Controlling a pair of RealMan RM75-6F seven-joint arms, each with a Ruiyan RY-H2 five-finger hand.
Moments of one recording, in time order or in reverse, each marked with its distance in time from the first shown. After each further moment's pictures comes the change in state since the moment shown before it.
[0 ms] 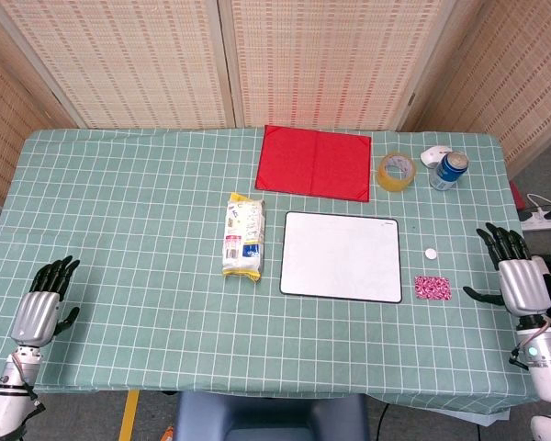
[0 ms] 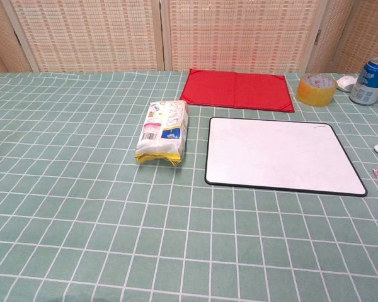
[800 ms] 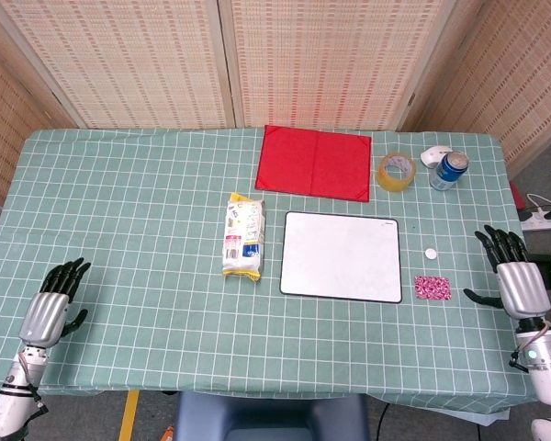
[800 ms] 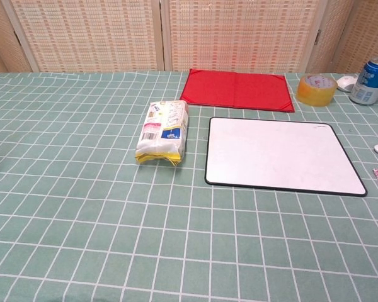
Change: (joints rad) left arm -0.009 0.011 0.024 -0.025 0.030 -0.001 -0.003; right arm -0.008 0.002 -0.010 -0.006 -0.007 0.010 -0.033
